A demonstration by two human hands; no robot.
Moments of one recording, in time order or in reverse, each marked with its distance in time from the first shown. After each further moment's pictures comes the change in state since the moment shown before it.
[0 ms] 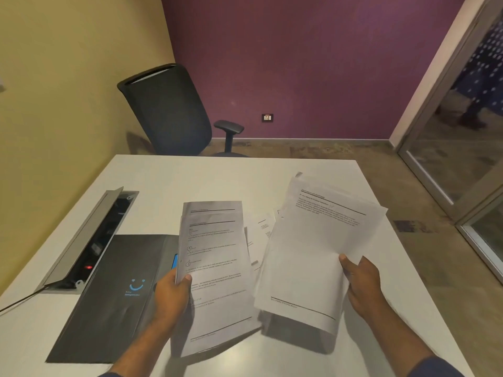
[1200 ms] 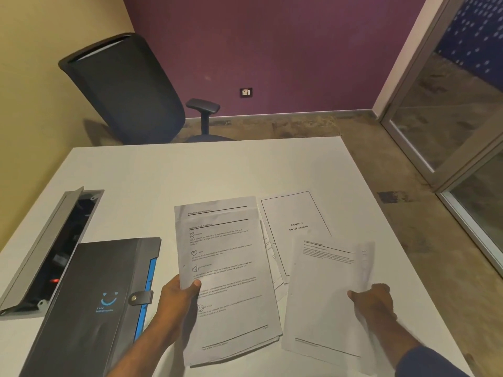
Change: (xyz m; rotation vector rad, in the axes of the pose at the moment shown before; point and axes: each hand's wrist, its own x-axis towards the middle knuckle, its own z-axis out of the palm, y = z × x) left_hand 0.010 0.009 0.049 -0.096 -0.287 -0.230; right_hand 0.048 0.086 -0.086 -0.986 0.396 0.439
